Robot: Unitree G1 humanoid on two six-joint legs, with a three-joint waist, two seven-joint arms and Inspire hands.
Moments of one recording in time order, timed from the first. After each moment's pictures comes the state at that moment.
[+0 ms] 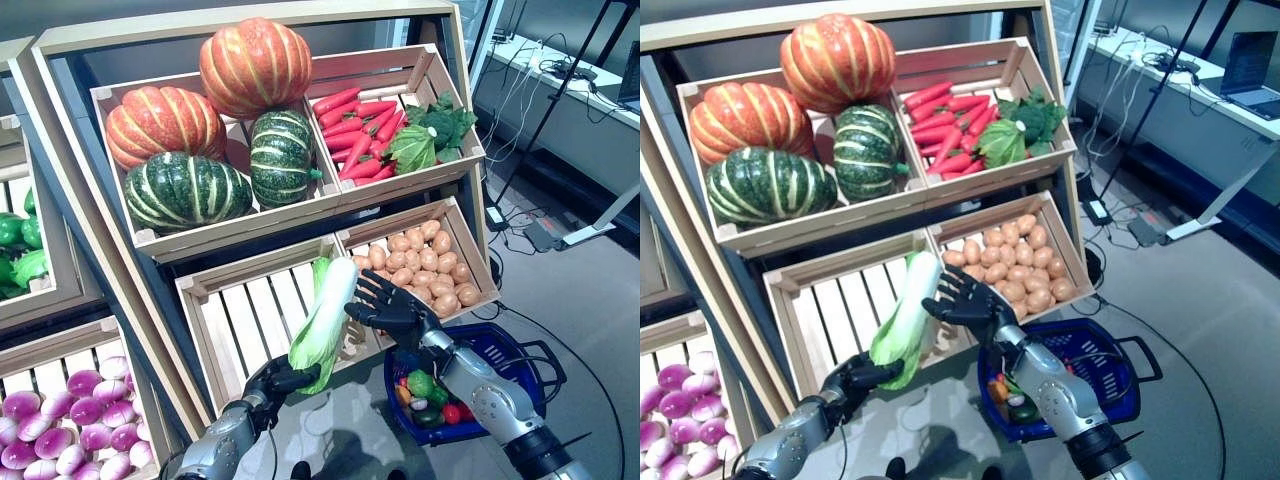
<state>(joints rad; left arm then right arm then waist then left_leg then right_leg) 0.03 0.33 -0.23 0.42 -0.70 0.20 0.00 -0.16 -0.39 0.34 0.05 0.91 0.26 0.00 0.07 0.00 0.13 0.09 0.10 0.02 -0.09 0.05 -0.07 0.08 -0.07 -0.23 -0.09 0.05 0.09</state>
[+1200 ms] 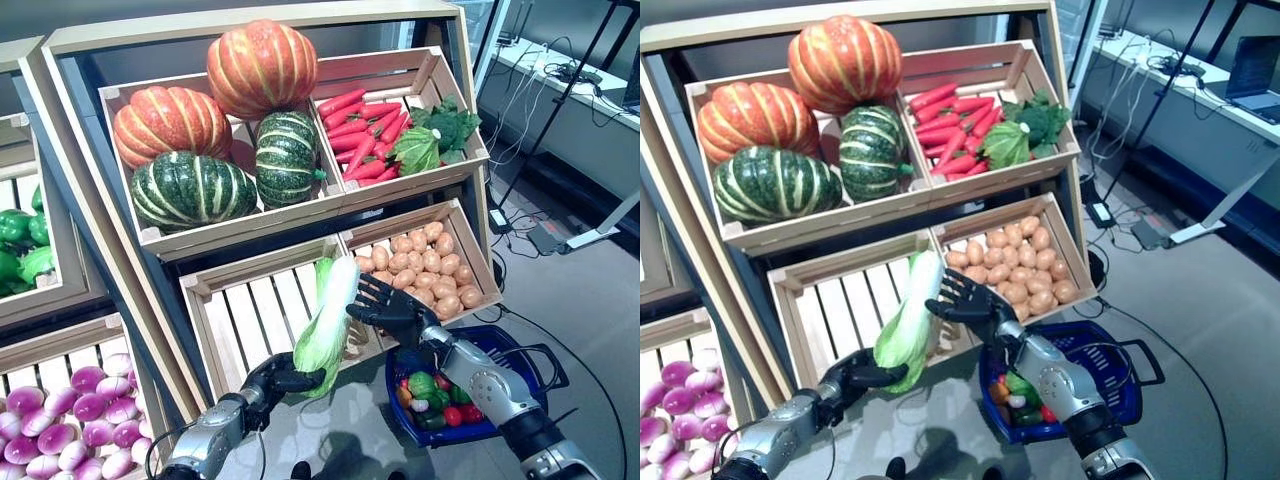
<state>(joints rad) 0.00 0.42 -0.28 0.40 -0.53 0.22 -0.21 -0.26 -0.39 0.34 0.24 0.92 0.30 0.10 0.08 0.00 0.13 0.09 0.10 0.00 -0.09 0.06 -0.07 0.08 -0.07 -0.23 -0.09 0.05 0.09</state>
